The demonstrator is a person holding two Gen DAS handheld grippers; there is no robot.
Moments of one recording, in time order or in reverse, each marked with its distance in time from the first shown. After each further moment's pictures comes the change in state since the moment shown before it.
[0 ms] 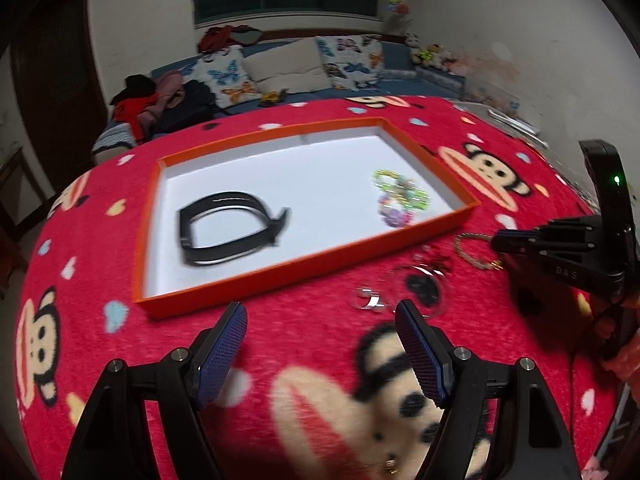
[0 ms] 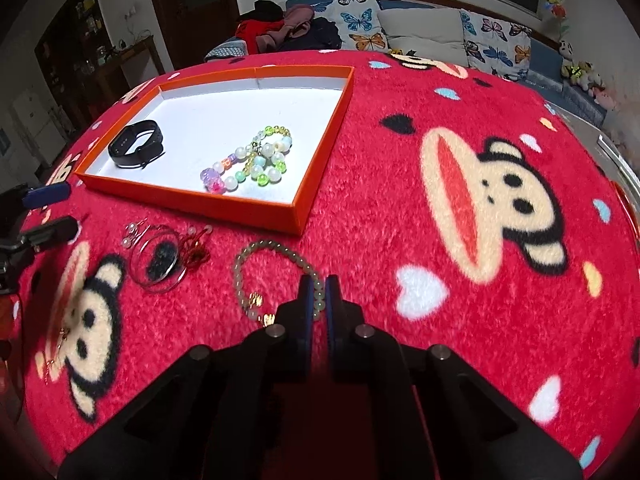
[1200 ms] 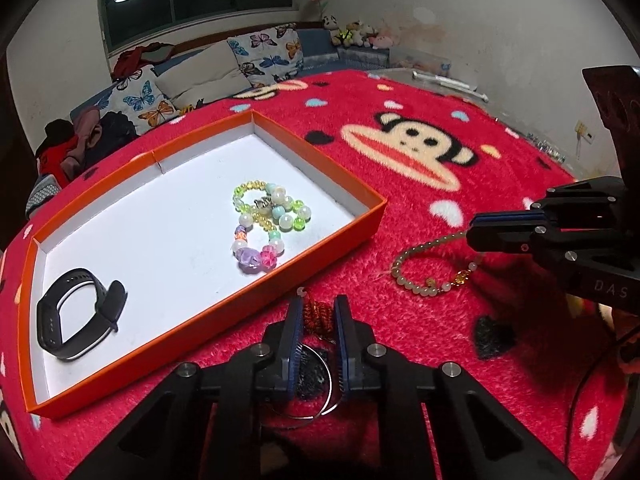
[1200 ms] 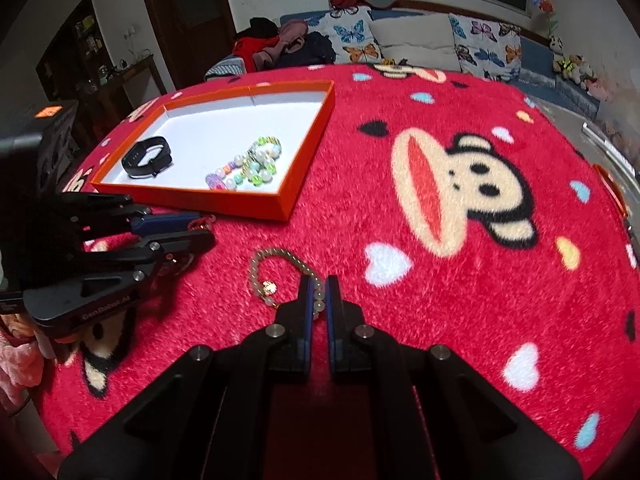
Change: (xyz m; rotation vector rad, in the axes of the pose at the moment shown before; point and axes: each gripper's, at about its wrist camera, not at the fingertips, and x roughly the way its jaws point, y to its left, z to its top) left arm 0.077 -0.091 0.039 0.213 0.010 -0.161; right arm -0.030 -0.011 -0.010 0.025 -0.067 0.024
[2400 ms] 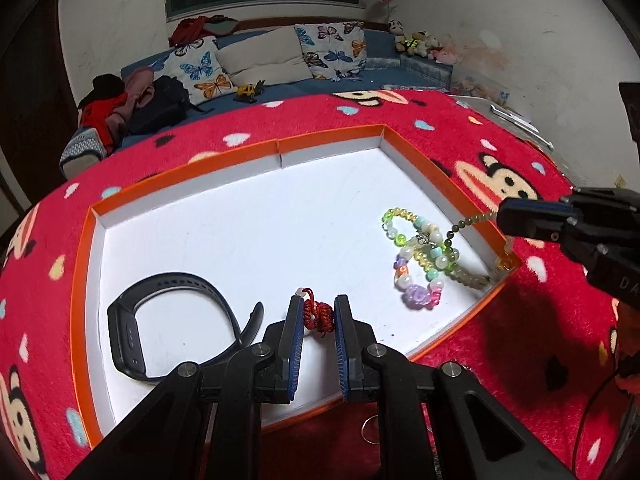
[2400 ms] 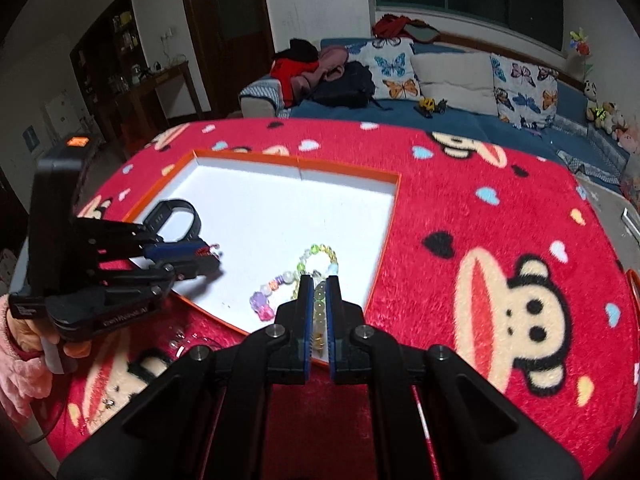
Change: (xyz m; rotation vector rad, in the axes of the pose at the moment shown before) left arm -0.002 0.108 0.016 -0.187 0.031 0.096; right arm 0.032 0.036 0.080 -0.103 -0.055 0.070
